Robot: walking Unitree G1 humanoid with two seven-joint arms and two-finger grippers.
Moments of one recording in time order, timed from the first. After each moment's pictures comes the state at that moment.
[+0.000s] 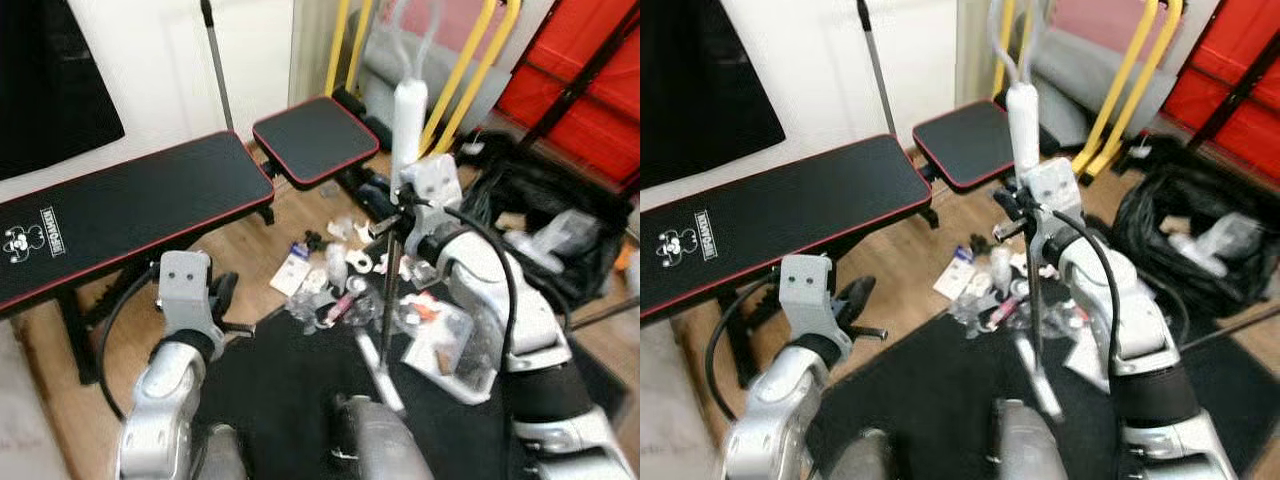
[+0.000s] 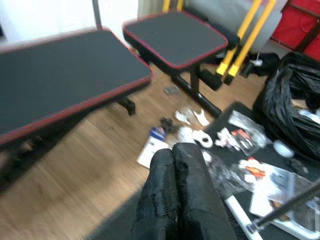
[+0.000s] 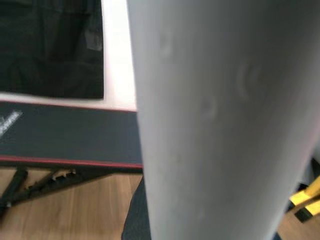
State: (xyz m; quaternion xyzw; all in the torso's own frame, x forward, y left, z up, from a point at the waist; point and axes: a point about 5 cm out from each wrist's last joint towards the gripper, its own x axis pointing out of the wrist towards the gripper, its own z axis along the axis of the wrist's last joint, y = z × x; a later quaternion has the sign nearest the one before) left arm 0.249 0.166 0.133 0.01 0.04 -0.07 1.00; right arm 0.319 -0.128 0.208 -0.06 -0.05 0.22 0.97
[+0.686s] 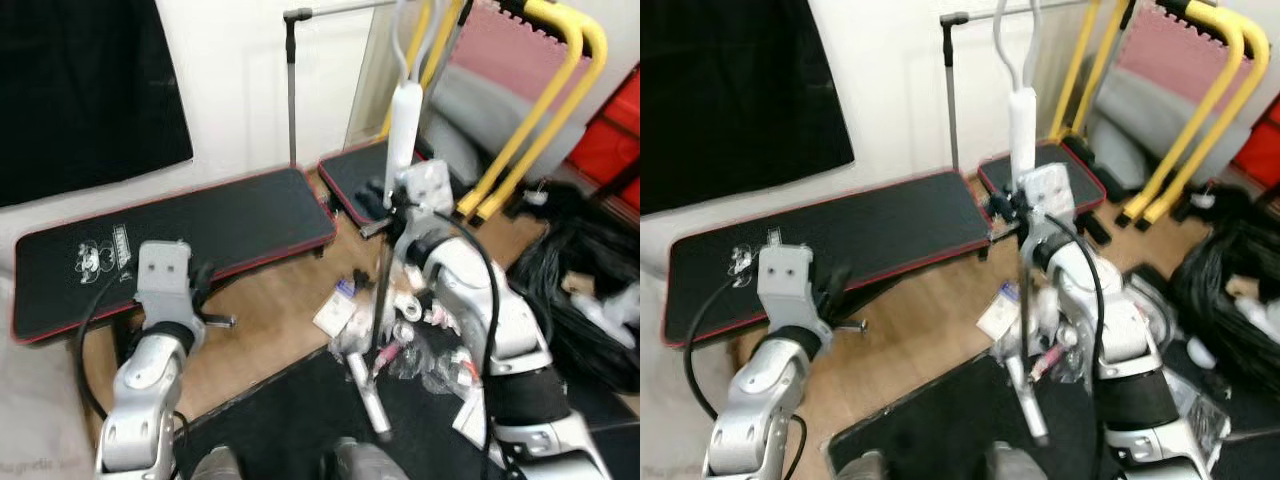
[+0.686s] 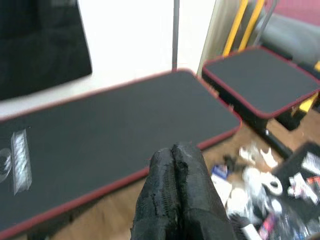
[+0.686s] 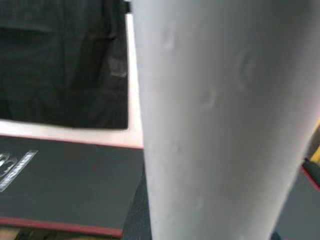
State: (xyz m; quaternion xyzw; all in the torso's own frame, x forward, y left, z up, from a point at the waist) left arm 0.256 0.168 0.134 0.01 0.02 -0.05 1.00; right arm 0.322 -0.126 0.204 -0.05 -0.04 0.20 0.98
